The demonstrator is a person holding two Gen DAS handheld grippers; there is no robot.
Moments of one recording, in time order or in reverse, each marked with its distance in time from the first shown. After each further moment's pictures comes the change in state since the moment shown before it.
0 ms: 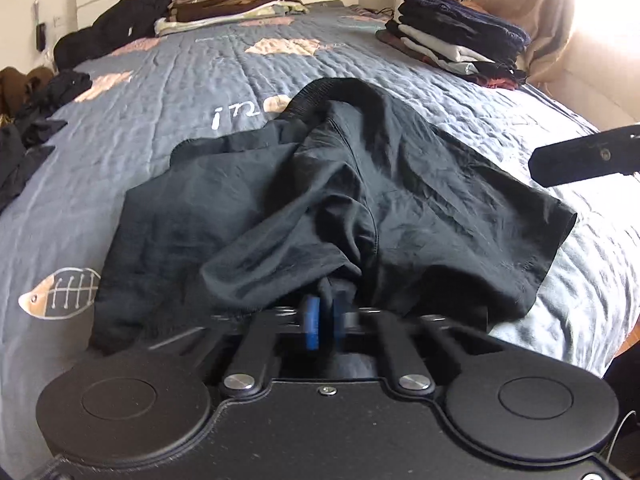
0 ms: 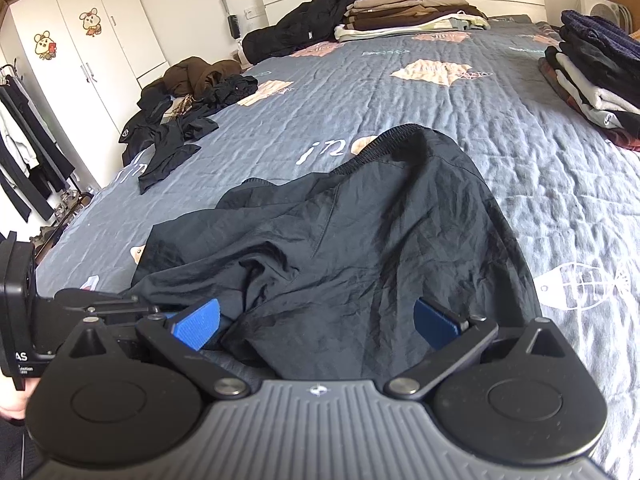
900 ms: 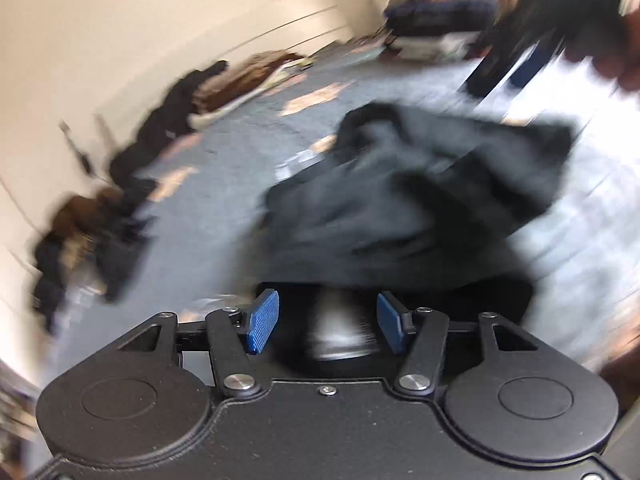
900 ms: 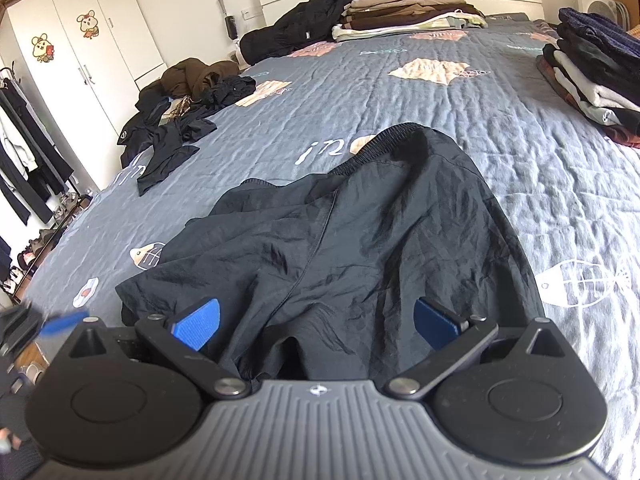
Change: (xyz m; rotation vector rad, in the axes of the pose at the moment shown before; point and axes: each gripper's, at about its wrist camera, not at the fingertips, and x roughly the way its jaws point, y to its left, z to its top) left arm -0.062 -0.012 -0.063 0.374 -0.128 0.370; right arm 0.003 0.002 -0.001 0.002 0.000 0.001
